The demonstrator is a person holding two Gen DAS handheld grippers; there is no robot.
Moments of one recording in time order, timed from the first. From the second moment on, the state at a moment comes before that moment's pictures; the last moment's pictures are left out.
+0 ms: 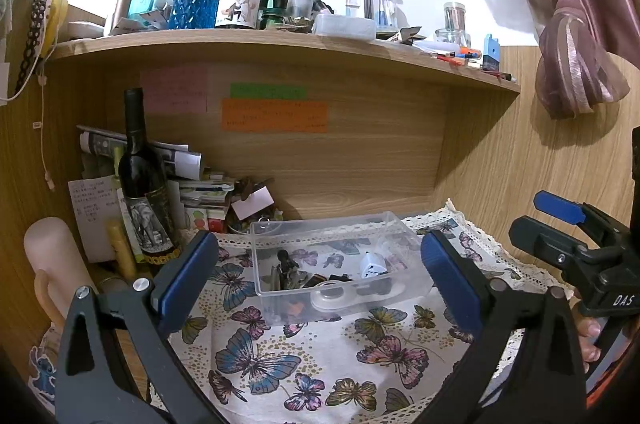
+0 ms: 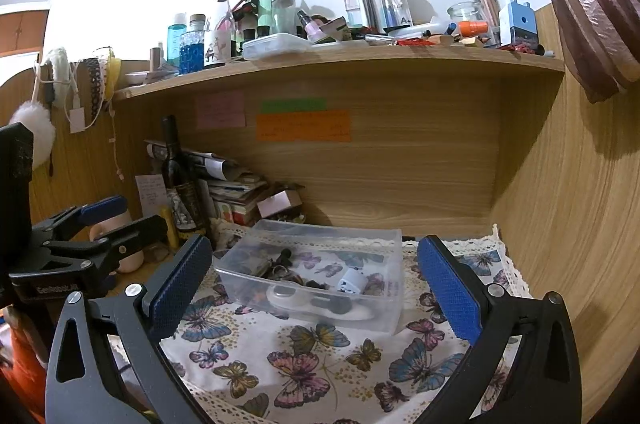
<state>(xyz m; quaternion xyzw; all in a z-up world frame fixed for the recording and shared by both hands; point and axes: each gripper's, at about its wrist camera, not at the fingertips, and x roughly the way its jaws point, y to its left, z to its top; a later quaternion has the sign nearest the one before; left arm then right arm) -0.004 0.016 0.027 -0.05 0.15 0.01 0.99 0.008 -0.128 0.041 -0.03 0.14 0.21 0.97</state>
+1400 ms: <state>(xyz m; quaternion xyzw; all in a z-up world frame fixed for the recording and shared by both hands) -0.001 0.015 0.030 -0.03 0.14 0.00 0.99 0.008 -0.123 0.040 -0.03 0.14 0.21 0.97</state>
